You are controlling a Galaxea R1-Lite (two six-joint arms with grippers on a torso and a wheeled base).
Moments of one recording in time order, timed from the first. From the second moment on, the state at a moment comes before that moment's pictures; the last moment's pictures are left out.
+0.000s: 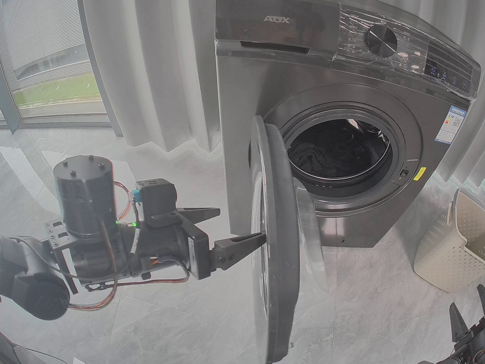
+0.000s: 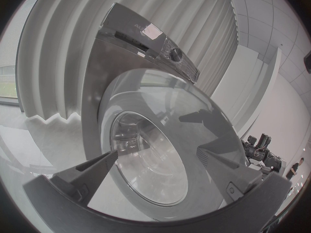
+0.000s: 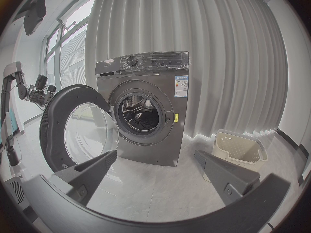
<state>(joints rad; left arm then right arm) -0.68 1.57 -0.66 -0.71 -0.26 -0.18 0.00 0.02 -0.02 0.00 0.01 0.00</state>
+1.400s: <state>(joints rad) -0.72 2.18 -1.36 -0.93 -0.01 -0.35 0.00 0.02 -0.02 0.00 0.01 0.00</state>
